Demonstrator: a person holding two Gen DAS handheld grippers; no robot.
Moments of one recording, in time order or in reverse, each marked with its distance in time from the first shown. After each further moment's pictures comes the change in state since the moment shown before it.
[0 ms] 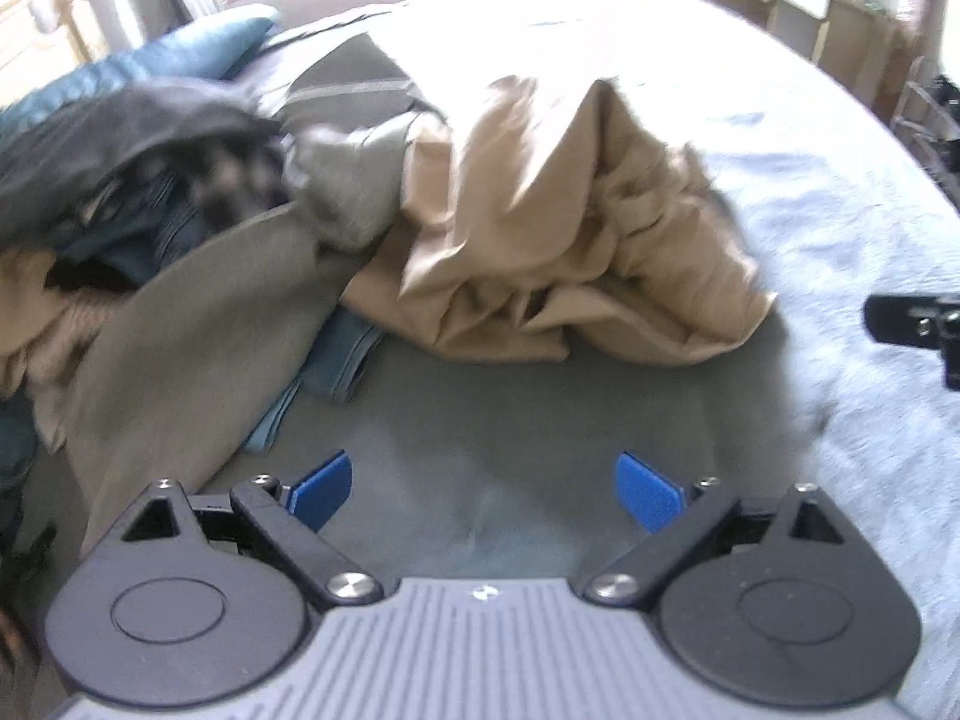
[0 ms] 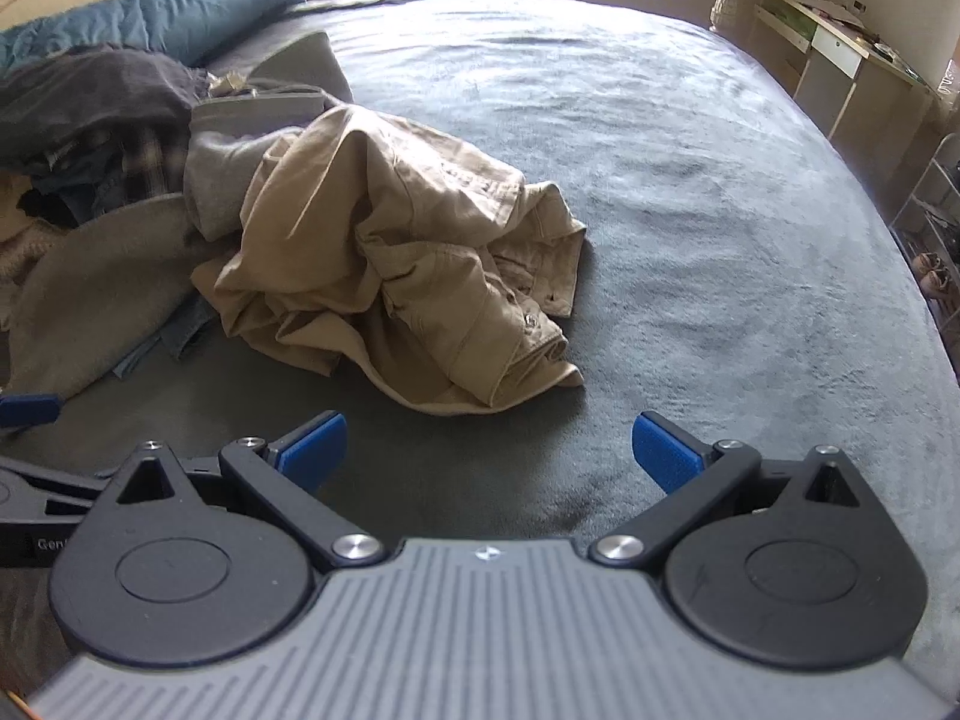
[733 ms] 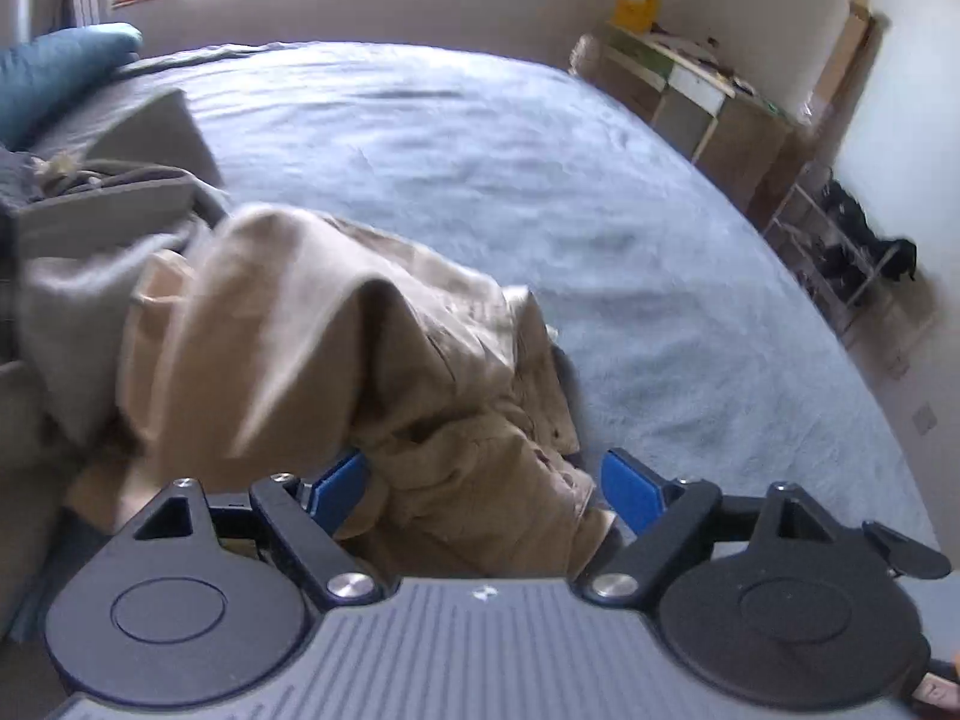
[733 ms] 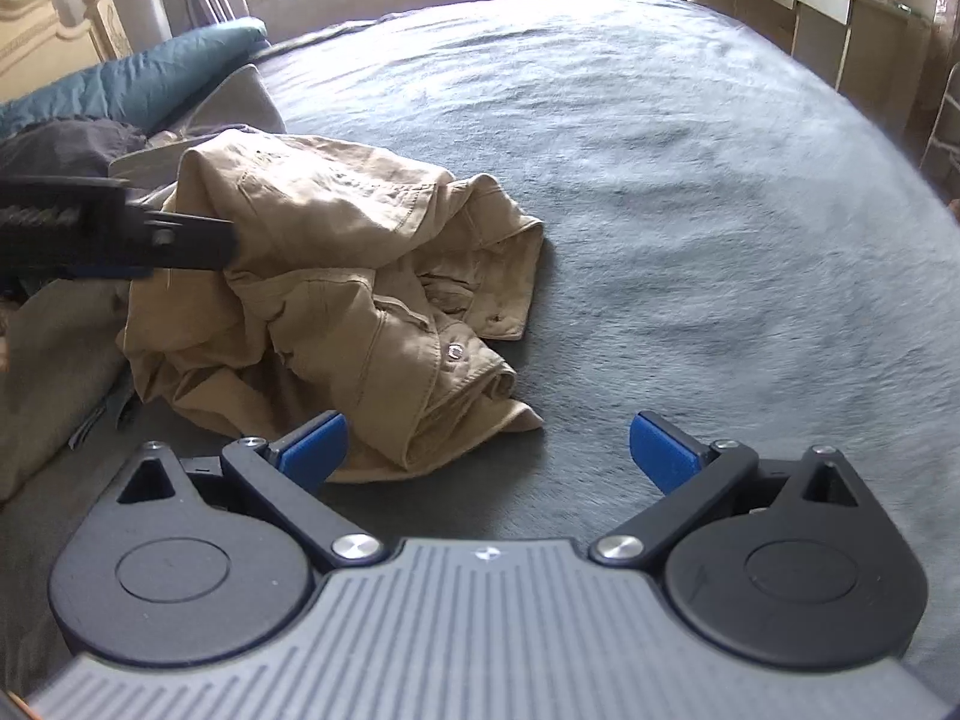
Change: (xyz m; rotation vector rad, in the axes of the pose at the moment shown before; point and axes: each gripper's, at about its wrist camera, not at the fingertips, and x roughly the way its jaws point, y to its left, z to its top) left arm 0.105 -0.054 0.117 -0.121 -0.135 -0.293; right arm 0.105 -0.080 -0.008 0.140 -0.064 0.094
